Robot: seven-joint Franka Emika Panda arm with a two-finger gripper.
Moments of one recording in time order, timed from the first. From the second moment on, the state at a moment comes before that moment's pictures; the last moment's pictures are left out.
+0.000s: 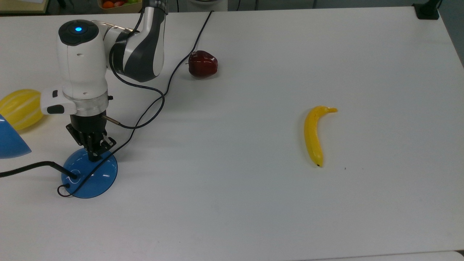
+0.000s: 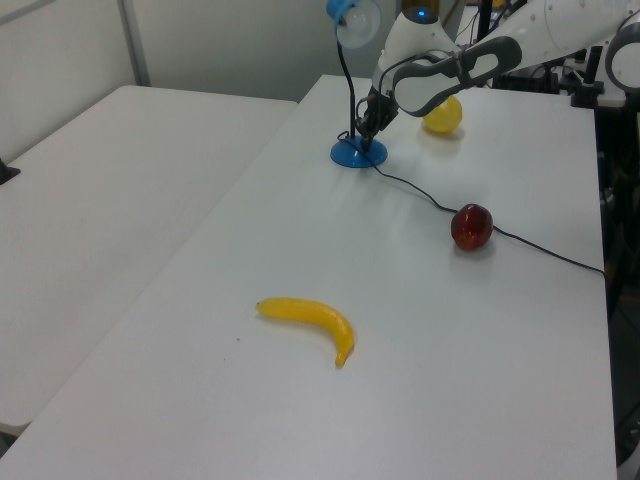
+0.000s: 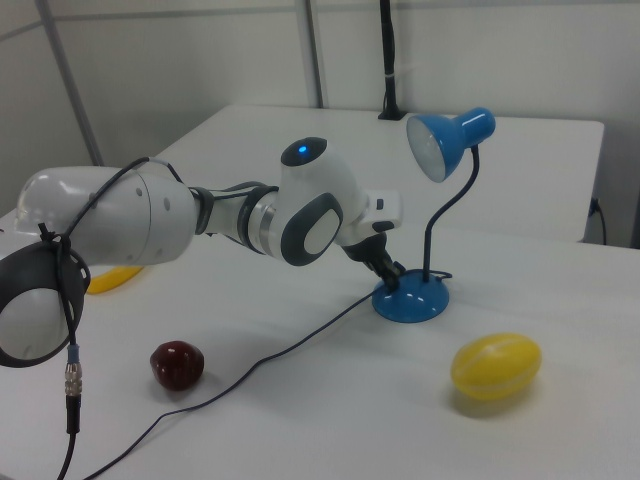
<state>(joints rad) -0.10 0.72 -0.16 -1.40 0.02 2.54 0.21</state>
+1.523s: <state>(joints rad) -0.09 0.56 -0.15 -1.50 -0.01 2.50 0.21</state>
